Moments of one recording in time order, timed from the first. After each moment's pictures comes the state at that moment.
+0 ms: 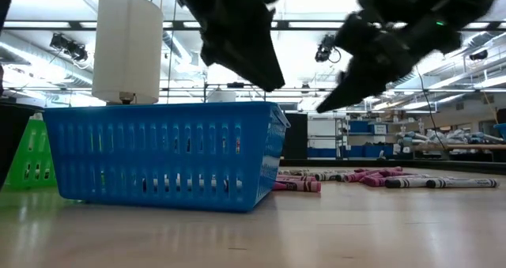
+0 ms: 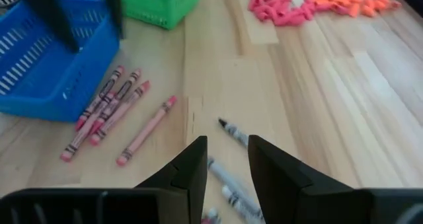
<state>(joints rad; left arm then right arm) -0.29 1.84 1.35 -0.44 -0.46 -0.43 0.06 1.33 0.51 0.24 0.11 0.05</state>
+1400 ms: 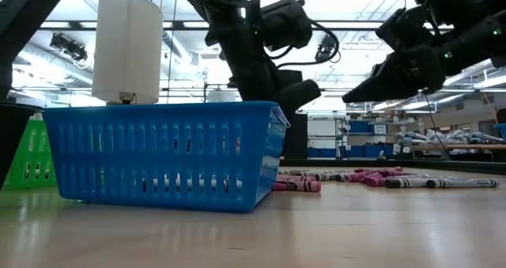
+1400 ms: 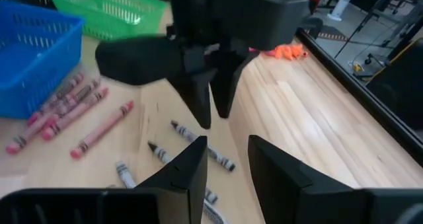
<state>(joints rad) 0.03 2.08 1.50 -0.51 -0.24 -0.51 0.17 1.13 0.26 0.49 0.42 -0.07</state>
